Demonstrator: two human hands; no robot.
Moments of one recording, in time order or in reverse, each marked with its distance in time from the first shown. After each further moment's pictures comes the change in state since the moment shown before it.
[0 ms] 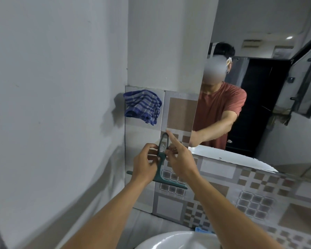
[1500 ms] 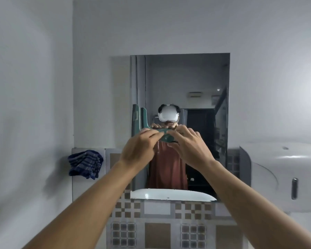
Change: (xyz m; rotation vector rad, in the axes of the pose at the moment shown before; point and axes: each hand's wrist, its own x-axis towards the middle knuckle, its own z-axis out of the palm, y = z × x) left_hand 0.020 0.298 0.044 0.610 0.102 1.104; right_hand -0.052 -0.088 -0.299 -0.948 0.474 -0.468
